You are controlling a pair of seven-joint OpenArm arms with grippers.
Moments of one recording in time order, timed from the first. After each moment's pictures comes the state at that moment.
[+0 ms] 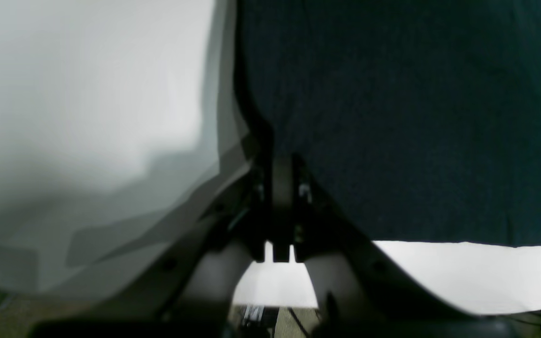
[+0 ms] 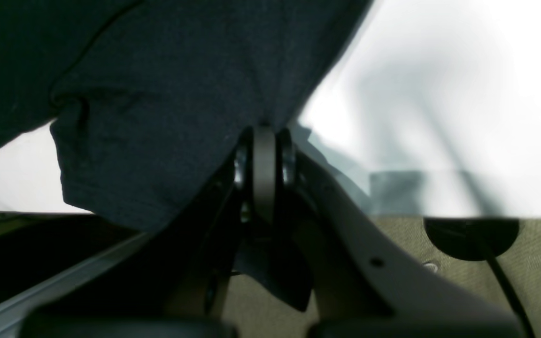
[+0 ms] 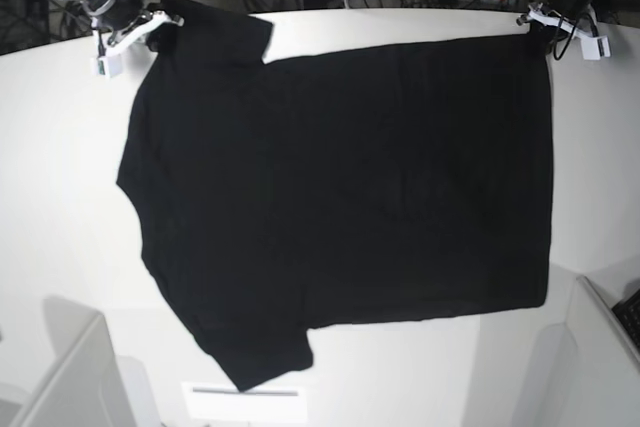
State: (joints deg) left arm 33.3 -10.1 -44.7 85.5 -44.2 -36.9 38.9; right arm -33.5 4.6 26.6 99.3 36.6 24.3 -52.5
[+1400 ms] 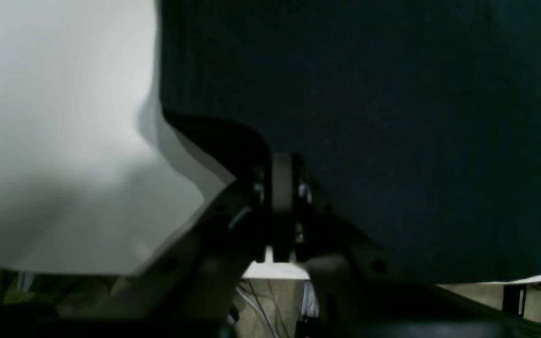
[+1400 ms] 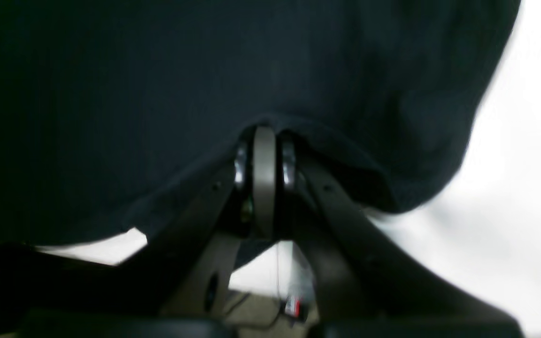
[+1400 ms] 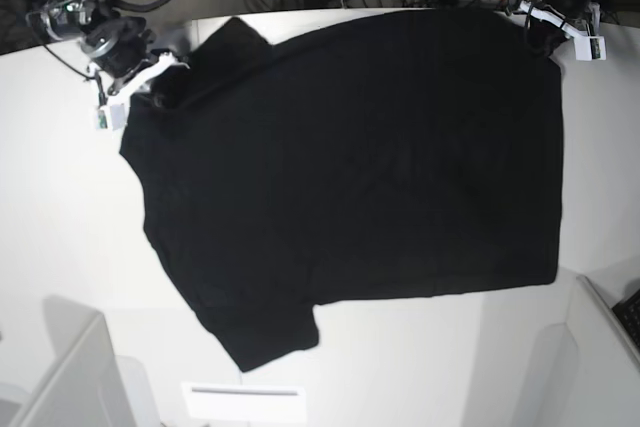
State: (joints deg) left arm 35.2 -3.7 -47.7 100.5 -33.1 -39.2 39.7; right arm -24.2 1.2 26.2 112.3 35.2 23.9 -60.3
